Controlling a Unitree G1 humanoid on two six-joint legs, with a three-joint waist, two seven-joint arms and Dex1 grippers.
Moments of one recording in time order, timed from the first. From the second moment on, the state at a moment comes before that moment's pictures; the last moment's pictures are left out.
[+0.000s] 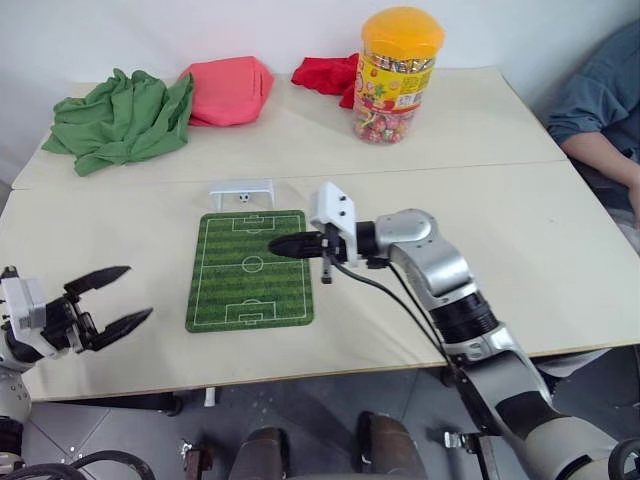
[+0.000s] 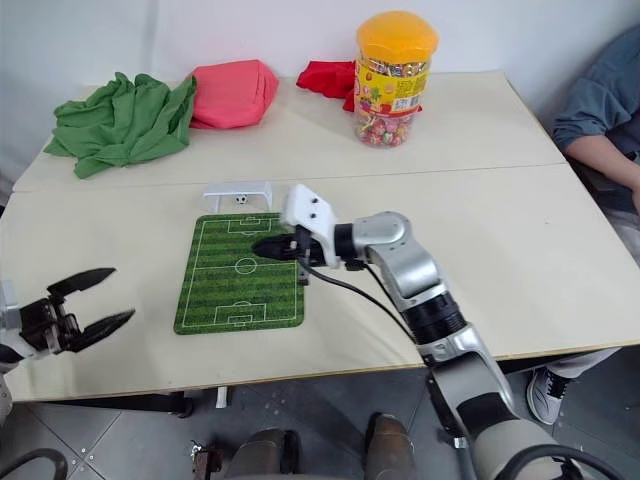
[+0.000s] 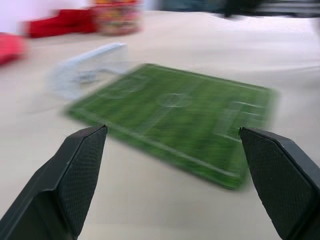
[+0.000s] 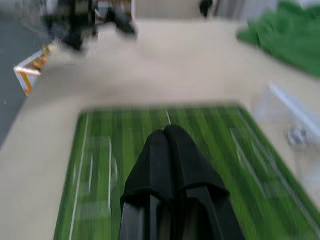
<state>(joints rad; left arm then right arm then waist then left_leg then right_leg) -0.16 0.88 0.32 0.64 -0.76 -0.35 -1.30 -0.83 -0.29 0.27 0.19 0.19 0.33 1.14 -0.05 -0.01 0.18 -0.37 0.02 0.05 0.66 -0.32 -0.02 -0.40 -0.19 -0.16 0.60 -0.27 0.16</state>
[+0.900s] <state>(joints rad) -0.07 0.98 0.61 0.76 -0.63 -0.14 -1.31 -0.62 -0.88 -0.06 0.61 0.27 -0.05 1.49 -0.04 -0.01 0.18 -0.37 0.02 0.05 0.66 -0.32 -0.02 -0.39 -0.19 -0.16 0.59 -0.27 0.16</state>
